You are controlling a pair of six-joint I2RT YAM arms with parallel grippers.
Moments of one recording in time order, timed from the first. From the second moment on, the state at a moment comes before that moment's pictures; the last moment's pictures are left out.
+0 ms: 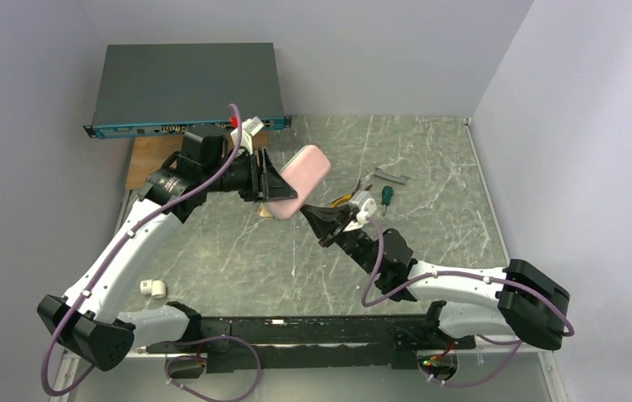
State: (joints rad) left arm -0.47 1.19 1.33 -0.64 0.63 -0.62; right arm 1.07 1.20 0.45 1.11 0.17 0.07
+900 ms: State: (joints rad) left arm -0.53 1.22 1.39 -0.79 0.64 -0.49; right arm 0.96 1.04 0.36 0.99 0.12 0.10
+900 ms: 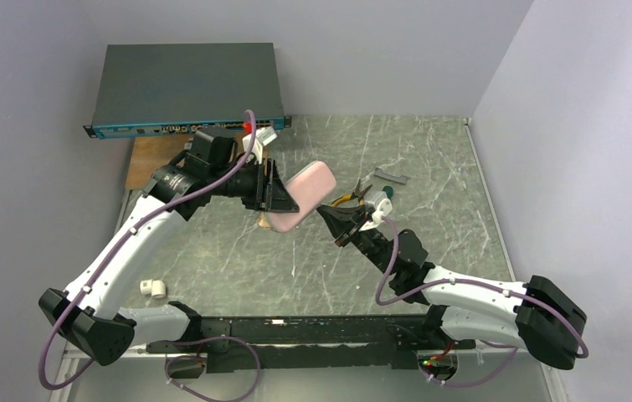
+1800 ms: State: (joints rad) left arm -0.53 1.21 1.35 -0.84 0.60 -0.47; right arm 1.07 1.12 0.43 0.90 -0.01 0.09
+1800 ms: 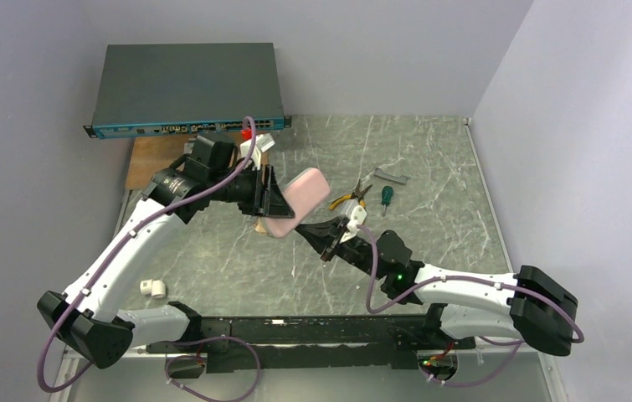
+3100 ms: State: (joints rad) left arm -0.58 1.18 1.40 -1.05 0.66 -0.24; right arm 0.84 0.90 0.26 0.90 -0.15 -0.41
